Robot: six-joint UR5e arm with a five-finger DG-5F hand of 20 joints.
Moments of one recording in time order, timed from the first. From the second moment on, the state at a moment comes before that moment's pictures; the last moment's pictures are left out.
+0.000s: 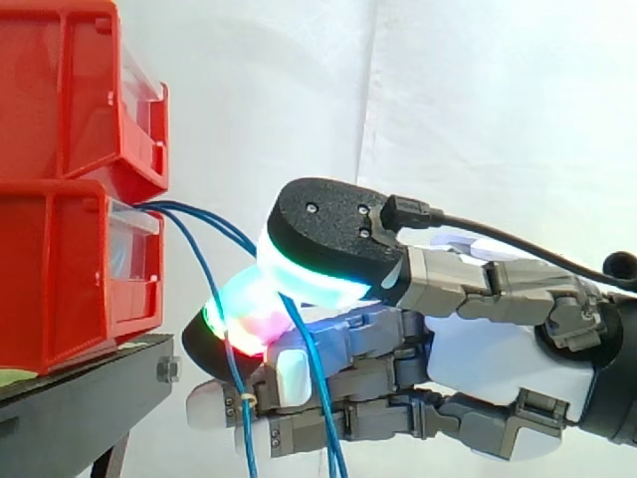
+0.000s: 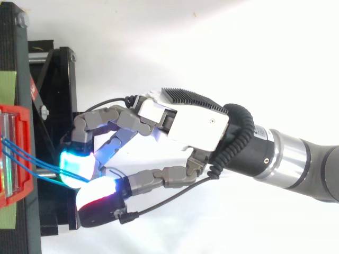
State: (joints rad) arm 0.23 -2.41 -1.27 -2.26 -1.04 -0.38
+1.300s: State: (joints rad) arm 0.23 -2.36 -1.27 -2.41 -1.04 -0.35
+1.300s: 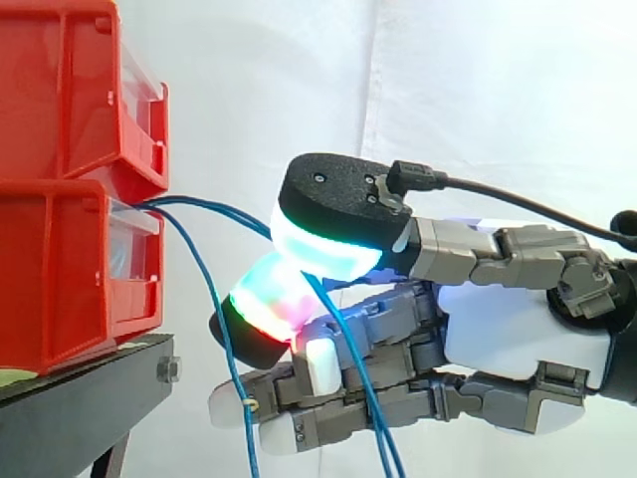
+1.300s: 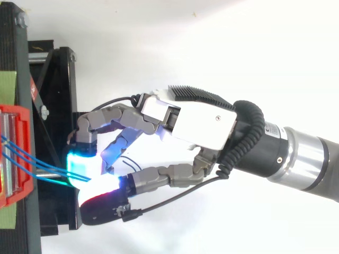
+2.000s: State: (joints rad) arm 0.23 -2.36 -1.27 -2.42 -1.04 -0.32
